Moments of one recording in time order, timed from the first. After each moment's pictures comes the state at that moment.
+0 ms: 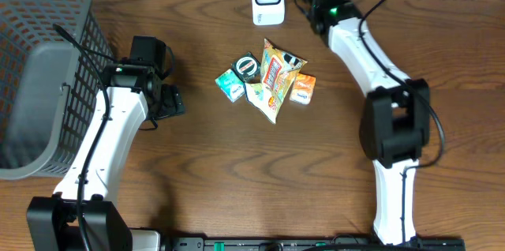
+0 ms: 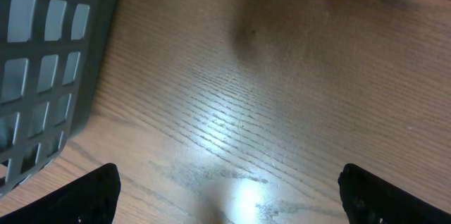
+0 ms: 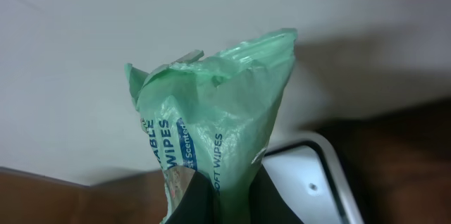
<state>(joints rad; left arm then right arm) -0.08 1.54 1.20 -1.07 -0.23 -0.39 0.30 2.33 1.95 0.10 -0.12 0.73</state>
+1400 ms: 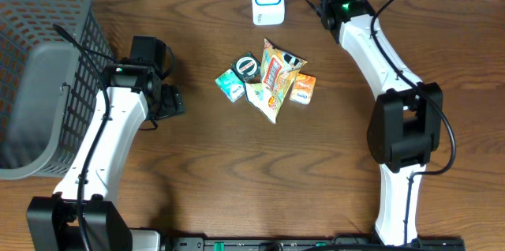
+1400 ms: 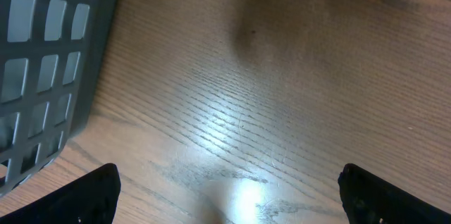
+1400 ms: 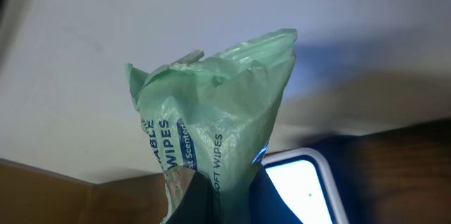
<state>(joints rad) -0.08 1.54 1.20 -1.07 -0.23 -0.38 0.26 2.24 1.96 0.02 -0.17 0.70</state>
